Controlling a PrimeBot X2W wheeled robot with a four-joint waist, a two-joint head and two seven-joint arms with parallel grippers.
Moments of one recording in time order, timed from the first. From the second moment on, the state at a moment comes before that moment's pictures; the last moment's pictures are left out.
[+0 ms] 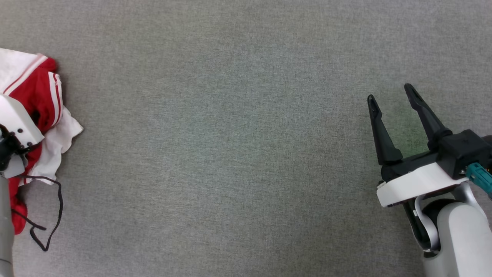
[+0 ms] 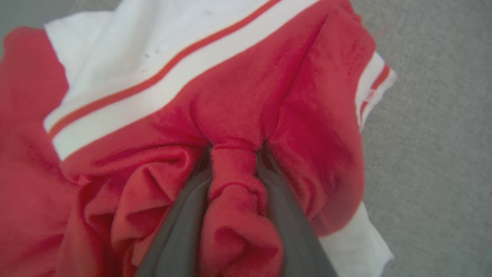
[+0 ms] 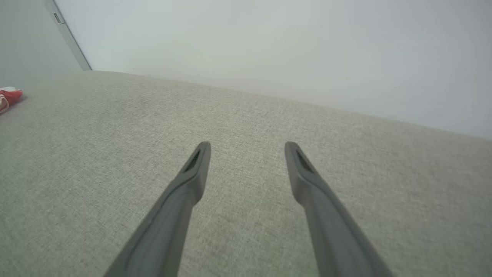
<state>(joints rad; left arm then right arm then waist) -0.82 0.49 0.11 0.84 -0.51 -0.11 0.61 -0.28 -0.12 0.10 -0.07 0.04 0.13 -0.03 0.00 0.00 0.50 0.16</state>
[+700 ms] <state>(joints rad) -0.92 0.51 0.05 0.70 -0.32 -0.02 -0.03 -0.20 -0.08 0.07 -0.01 0.05 0.13 -0.05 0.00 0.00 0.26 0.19</state>
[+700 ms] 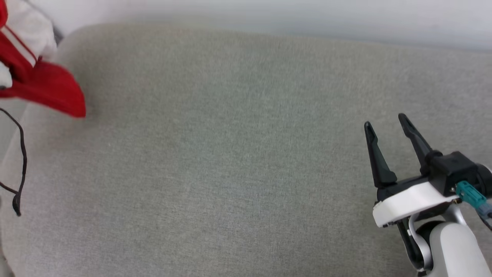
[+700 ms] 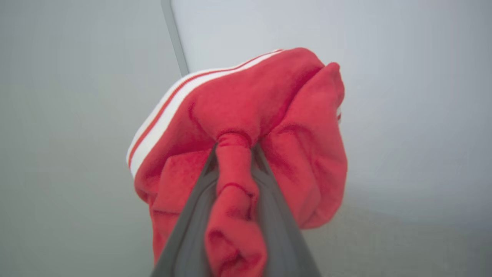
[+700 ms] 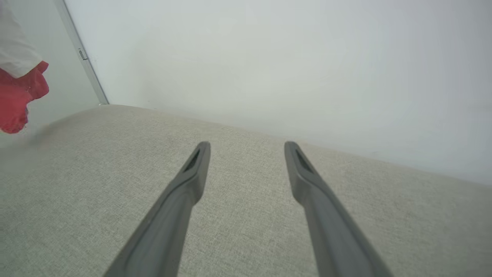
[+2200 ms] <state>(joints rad) -0.30 0.06 -0.54 0.48 -0.34 -0.07 -0.12 -0.08 -0.05 0.02 -0.01 0.12 0.13 -0.03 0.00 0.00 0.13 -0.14</state>
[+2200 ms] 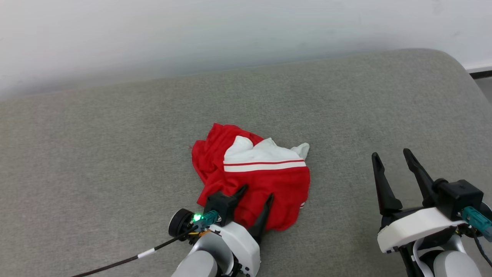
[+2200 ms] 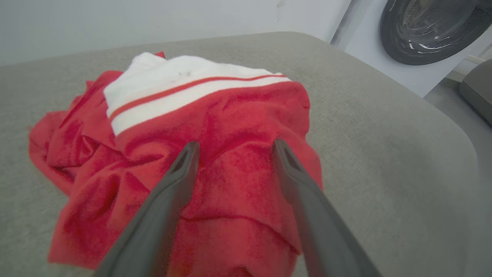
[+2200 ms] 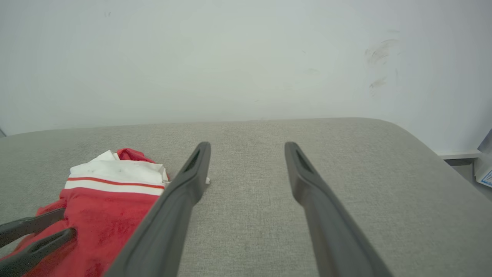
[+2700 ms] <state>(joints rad) -0.33 0.09 -0.41 0.31 -0.33 0.07 -0.24 -0.05 -0.05 -0.02 -0.01 0.10 0.13 -0.01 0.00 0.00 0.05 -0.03</state>
